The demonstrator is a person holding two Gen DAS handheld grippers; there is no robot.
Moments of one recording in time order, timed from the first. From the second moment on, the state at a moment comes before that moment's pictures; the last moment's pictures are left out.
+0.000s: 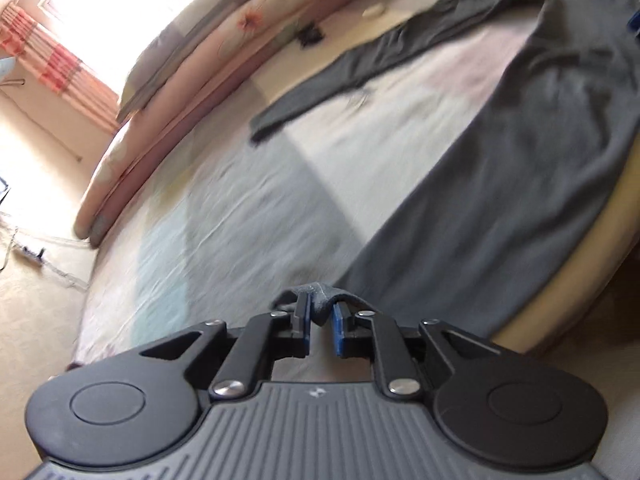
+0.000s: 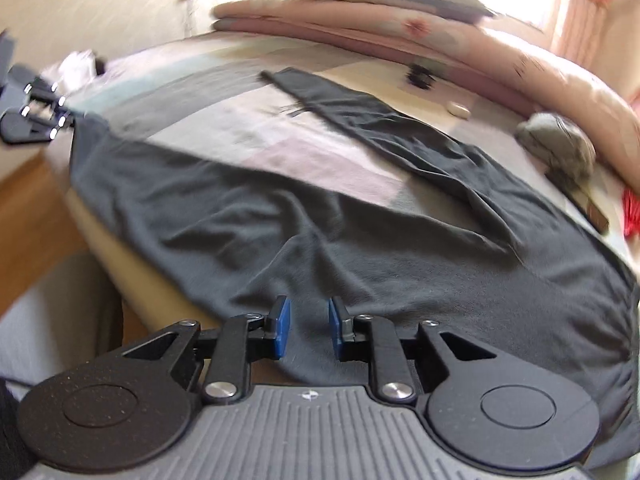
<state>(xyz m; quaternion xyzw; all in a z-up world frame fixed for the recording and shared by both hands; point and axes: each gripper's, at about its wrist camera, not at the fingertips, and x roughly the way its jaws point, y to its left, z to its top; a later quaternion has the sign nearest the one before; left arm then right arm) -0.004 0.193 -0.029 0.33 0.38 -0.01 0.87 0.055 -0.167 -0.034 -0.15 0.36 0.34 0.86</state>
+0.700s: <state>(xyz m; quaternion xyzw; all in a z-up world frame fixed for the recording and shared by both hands) -0.002 0.153 -0.038 0.21 0.38 -0.11 0.89 0.064 -0.114 -0.057 -0.10 0.38 0.35 0.85</state>
